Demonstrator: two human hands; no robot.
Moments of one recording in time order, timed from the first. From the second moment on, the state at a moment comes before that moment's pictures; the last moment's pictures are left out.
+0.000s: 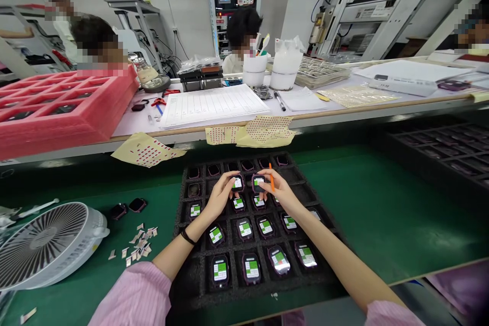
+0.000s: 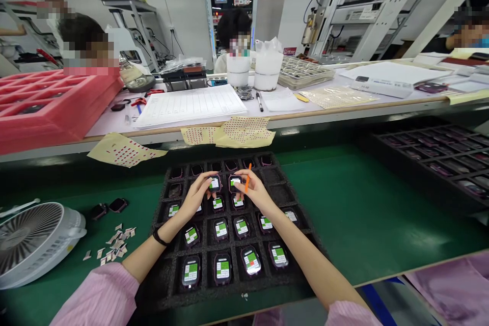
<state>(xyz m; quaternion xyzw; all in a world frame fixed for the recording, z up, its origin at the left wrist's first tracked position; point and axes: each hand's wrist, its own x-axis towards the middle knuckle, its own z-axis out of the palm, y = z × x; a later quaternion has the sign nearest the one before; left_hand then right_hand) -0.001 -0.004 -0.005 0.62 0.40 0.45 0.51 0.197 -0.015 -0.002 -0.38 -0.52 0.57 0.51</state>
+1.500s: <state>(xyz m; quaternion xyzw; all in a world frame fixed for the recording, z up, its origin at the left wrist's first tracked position) -0.006 0.018 -0.008 0.64 0.48 0.37 0.47 0.206 0.005 -0.002 -0.33 -0.49 0.61 0.52</state>
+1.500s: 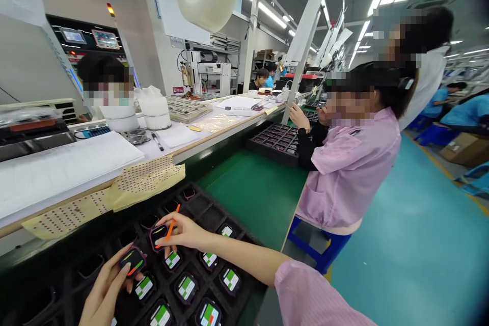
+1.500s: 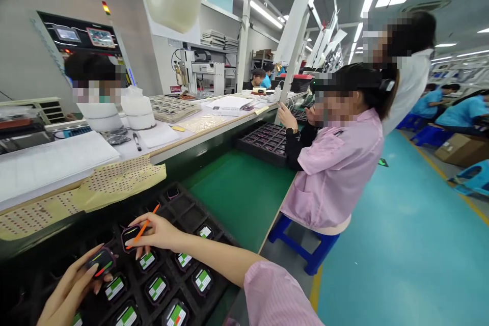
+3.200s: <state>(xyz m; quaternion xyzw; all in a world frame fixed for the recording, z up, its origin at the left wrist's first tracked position) -0.007 0.007 -0.016 0.67 0.40 0.44 0.44 0.201 -0.008 -0.016 -0.38 -0.56 0.52 0.52</state>
